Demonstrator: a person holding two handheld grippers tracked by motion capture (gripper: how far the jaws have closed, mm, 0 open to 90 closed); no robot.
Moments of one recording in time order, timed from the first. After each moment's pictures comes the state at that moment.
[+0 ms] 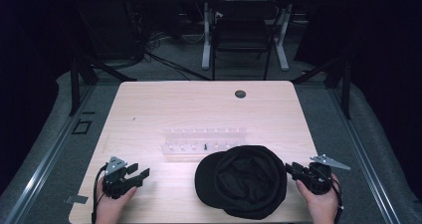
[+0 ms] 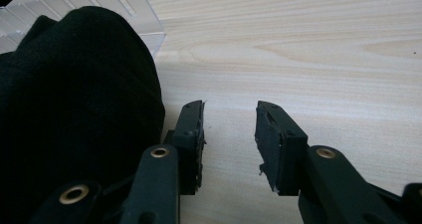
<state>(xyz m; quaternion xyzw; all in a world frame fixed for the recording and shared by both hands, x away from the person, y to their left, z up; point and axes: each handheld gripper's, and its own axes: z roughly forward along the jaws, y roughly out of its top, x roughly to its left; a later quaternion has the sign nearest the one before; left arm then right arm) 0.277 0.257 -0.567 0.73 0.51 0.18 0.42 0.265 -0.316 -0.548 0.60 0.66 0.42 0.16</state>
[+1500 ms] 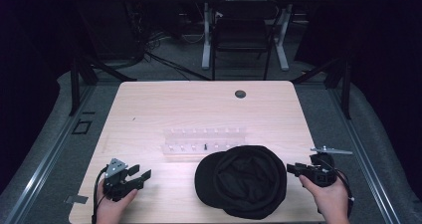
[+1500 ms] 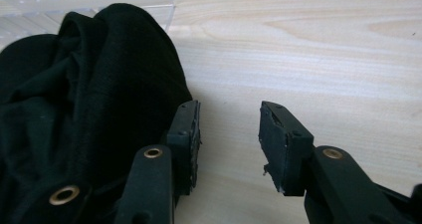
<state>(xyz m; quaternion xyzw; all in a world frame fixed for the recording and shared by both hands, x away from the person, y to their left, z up) 0.271 0.253 -0.565 0.73 0.50 0.18 0.42 0.271 -0.313 -0.503 0.63 0.69 0.35 0.09</state>
